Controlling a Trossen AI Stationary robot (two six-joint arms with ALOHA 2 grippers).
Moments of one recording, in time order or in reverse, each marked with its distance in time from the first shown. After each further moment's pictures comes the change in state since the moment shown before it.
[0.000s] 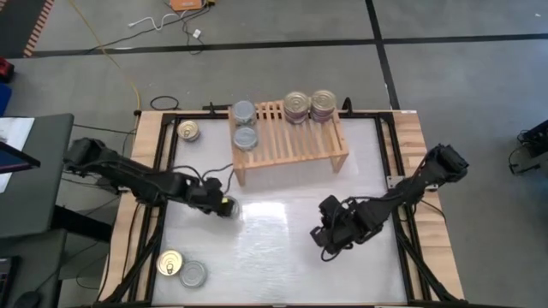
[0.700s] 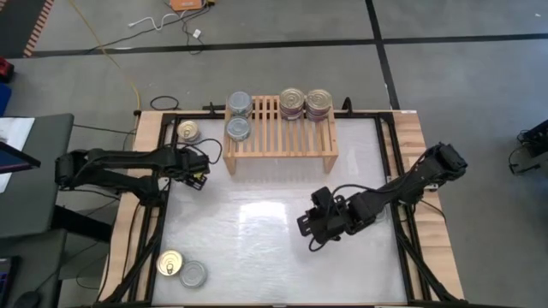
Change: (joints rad) left arm 0.510 -0.121 -0.024 -0.632 -0.222 0.633; right arm -0.095 0.000 0.000 0.227 0.052 0.074
